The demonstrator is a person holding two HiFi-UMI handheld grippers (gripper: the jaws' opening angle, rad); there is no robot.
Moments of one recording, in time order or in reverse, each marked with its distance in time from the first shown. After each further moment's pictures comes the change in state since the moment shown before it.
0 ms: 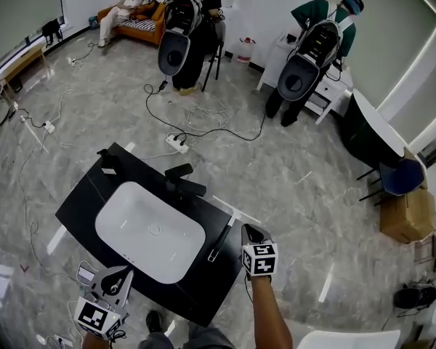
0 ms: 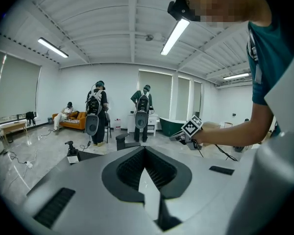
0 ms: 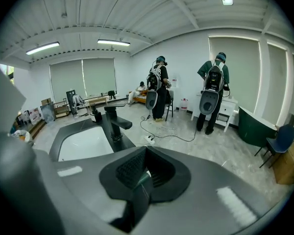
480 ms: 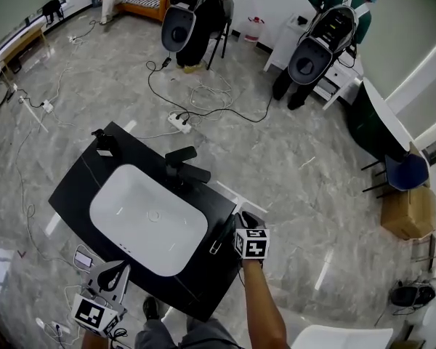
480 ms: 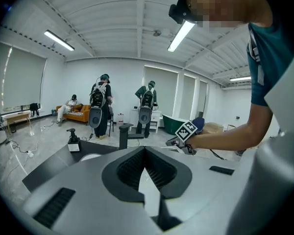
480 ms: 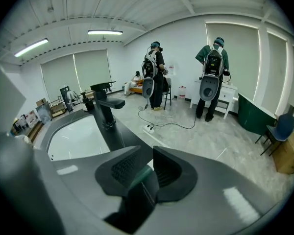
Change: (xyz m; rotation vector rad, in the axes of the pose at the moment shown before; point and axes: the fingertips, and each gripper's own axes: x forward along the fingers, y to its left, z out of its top) left arm 0.025 0.019 -0.044 -0.064 0.042 0.024; right arm 0.086 -0.002 -0.061 0.063 0.119 -0.020
